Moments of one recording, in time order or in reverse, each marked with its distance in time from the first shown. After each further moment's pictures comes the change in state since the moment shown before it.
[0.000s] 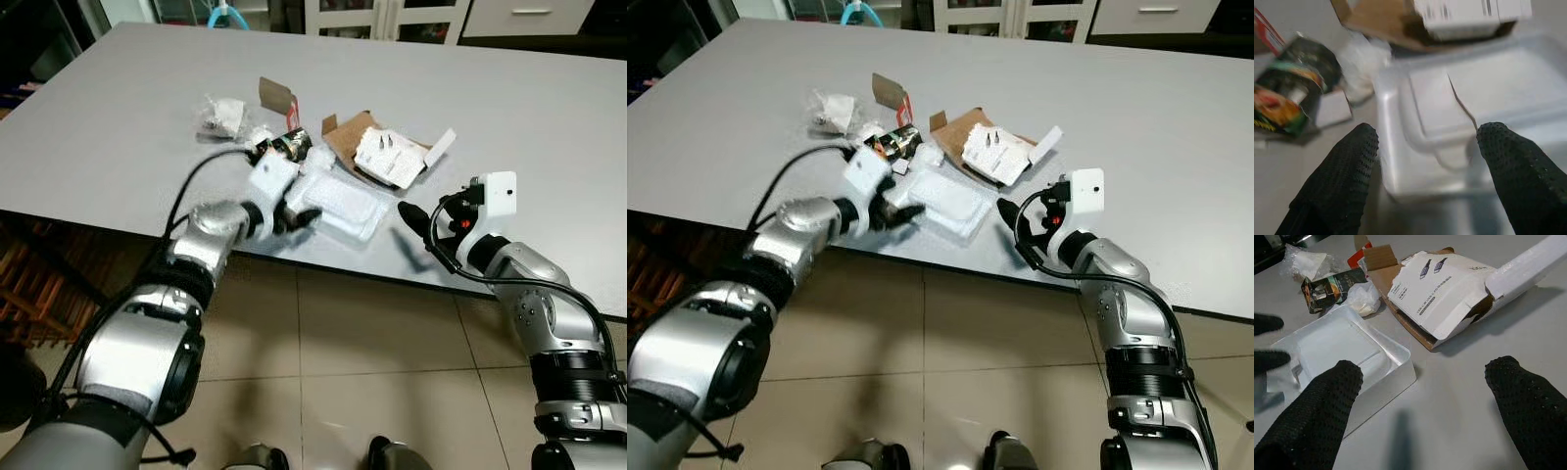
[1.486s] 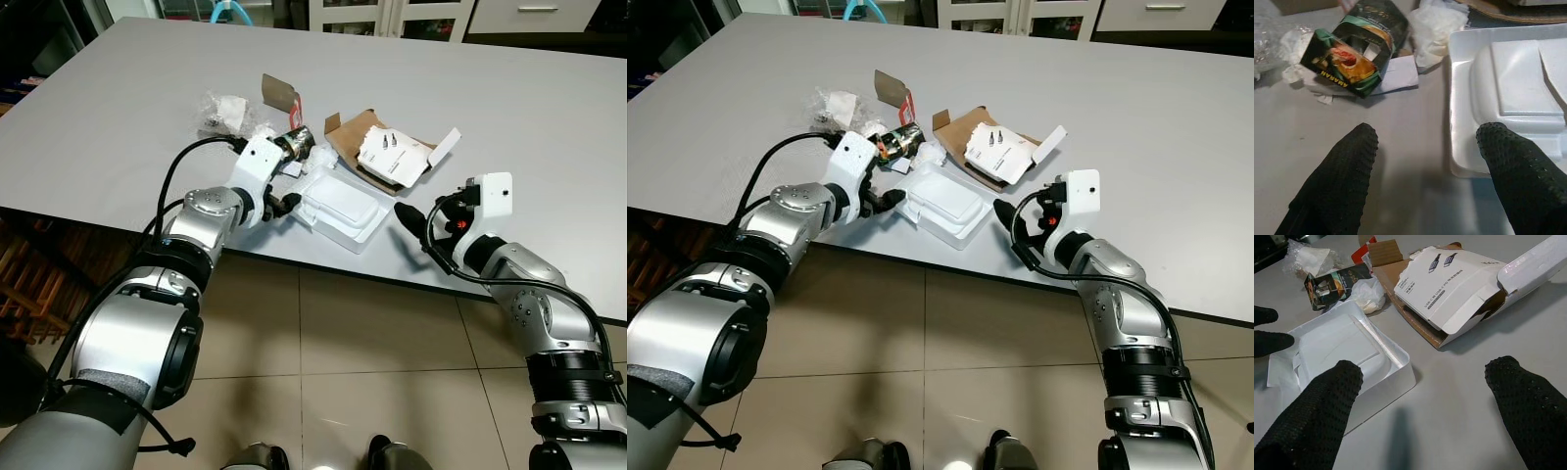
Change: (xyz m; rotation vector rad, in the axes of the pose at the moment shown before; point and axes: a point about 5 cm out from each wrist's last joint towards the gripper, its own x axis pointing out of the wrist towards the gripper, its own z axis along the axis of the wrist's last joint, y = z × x) left arm -0.003 0.018 0.002 -0.039 0.137 0.198; right arm 0.002 0.003 -0.002 0.003 0.003 0.011
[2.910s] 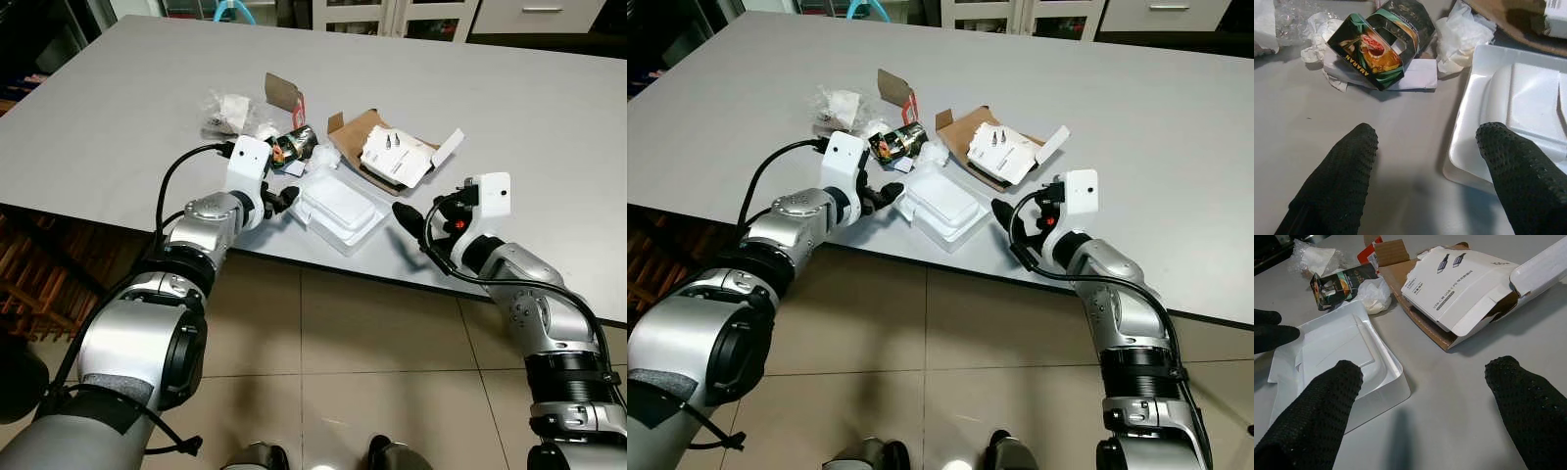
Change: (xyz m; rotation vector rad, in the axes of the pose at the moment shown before) left arm 0.002 -0.002 -0.006 -0.166 -0.048 0.072; right arm 0.001 0.003 0.000 0.002 -0.005 0.007
